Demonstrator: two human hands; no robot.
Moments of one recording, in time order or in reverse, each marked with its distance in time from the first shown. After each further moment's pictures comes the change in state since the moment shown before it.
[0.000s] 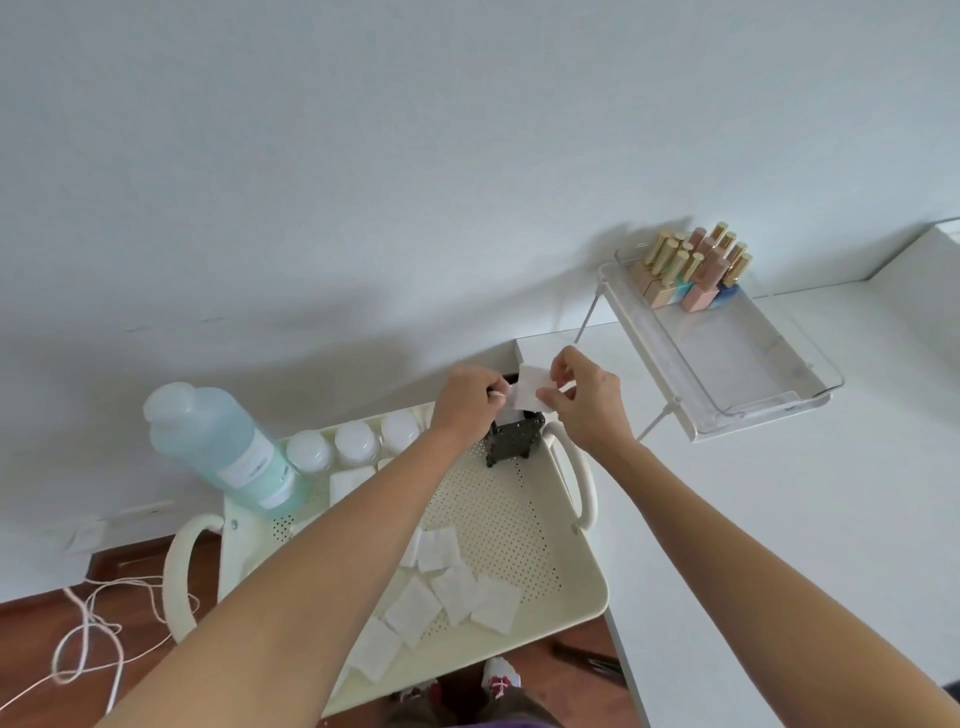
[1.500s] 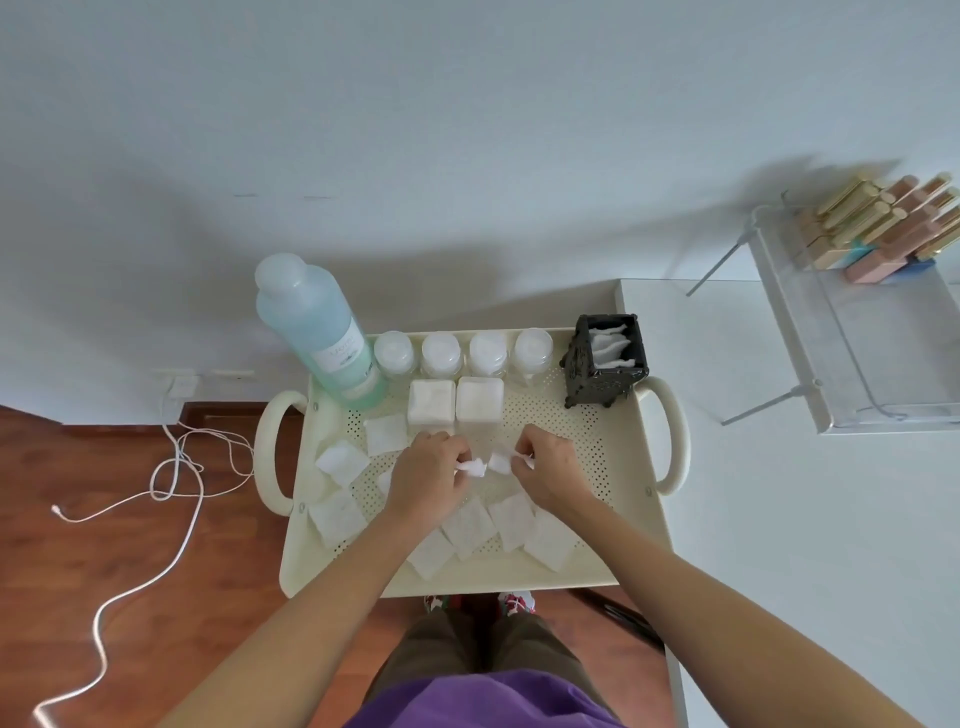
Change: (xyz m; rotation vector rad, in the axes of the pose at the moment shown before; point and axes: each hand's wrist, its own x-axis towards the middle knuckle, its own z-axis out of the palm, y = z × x) left_hand -0.183 -0.104 -0.015 0.281 -0.048 -0.253; right_hand -0.084 0.044 0.158 -0.247 -0.508 -0.028
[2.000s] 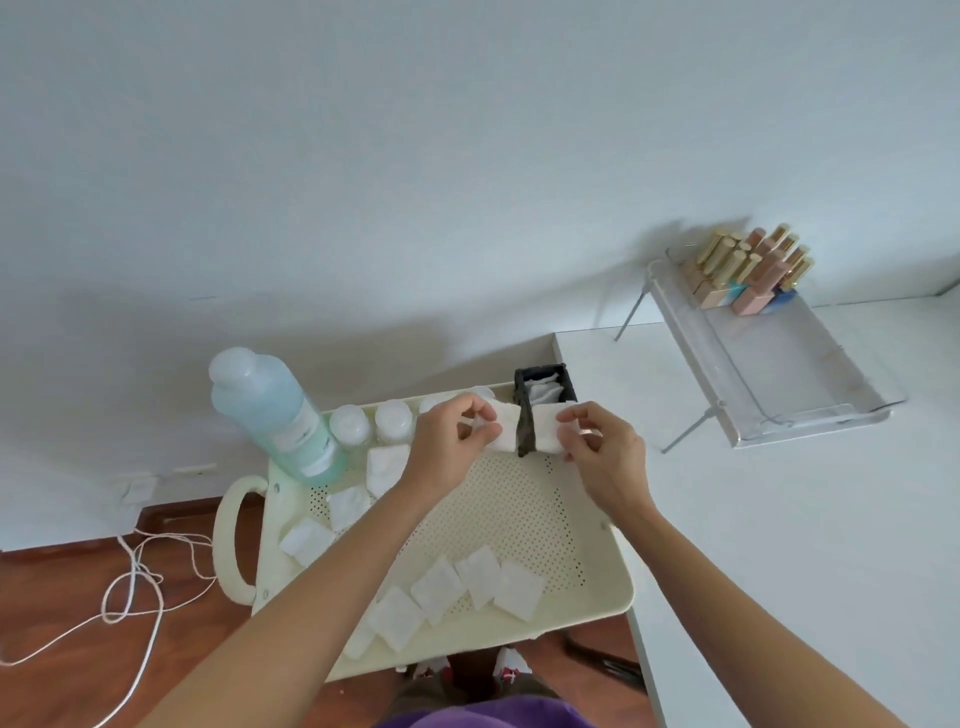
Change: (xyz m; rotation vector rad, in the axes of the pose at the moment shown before) left_hand 0.062 0.096 -0.066 -0.609 0.056 0.079; right_hand -0.041 -0.001 -0.128 0.492 0.475 0.082
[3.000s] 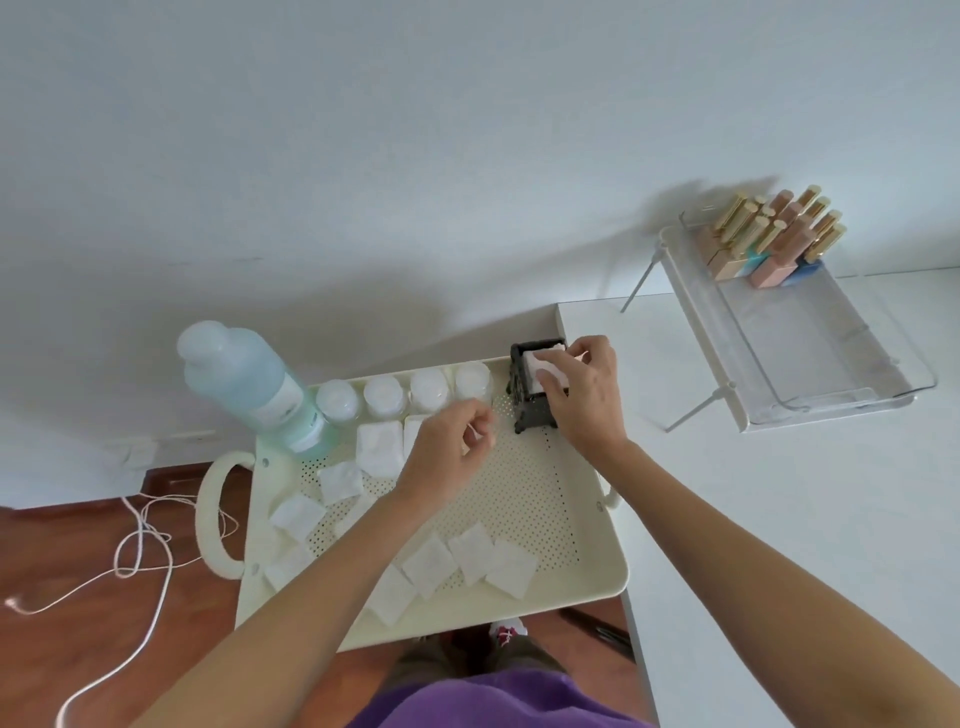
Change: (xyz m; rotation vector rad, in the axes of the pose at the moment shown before) left_hand -0.017 -0.032 0.020 0.179 -0.043 0.107; right_hand 0.058 0.014 0.030 -0.420 0.069 -0.376
